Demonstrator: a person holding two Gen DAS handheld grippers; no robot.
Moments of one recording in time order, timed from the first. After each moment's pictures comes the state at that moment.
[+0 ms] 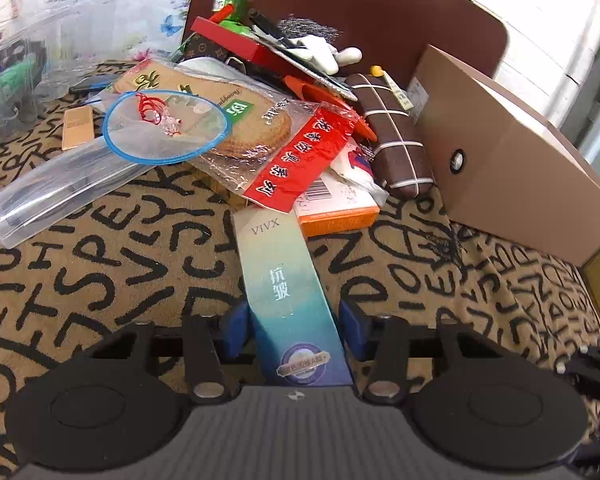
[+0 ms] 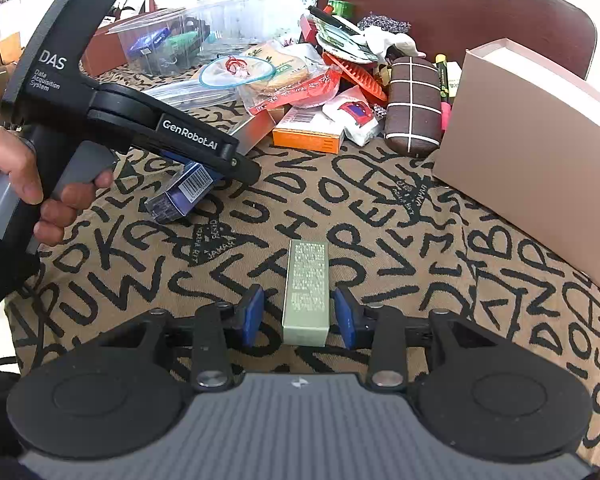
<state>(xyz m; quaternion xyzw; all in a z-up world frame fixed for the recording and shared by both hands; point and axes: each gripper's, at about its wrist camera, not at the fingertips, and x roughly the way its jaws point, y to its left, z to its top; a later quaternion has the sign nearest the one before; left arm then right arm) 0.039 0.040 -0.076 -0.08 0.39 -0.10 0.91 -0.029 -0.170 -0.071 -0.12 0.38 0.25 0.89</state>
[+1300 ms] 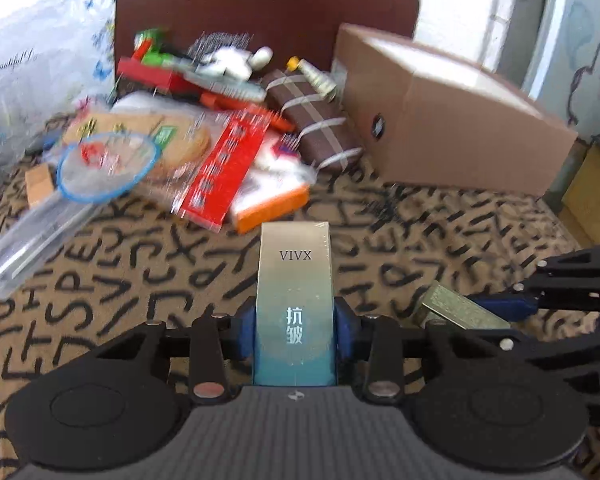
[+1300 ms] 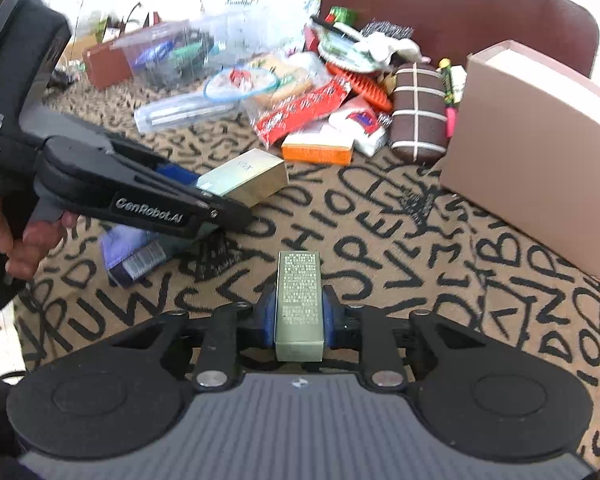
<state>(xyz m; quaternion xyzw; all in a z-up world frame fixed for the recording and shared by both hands) 0.011 0.005 -0.053 0.01 0.37 -0.16 0.92 -0.028 -0.176 -0.059 -0.09 0.36 0.25 0.89</state>
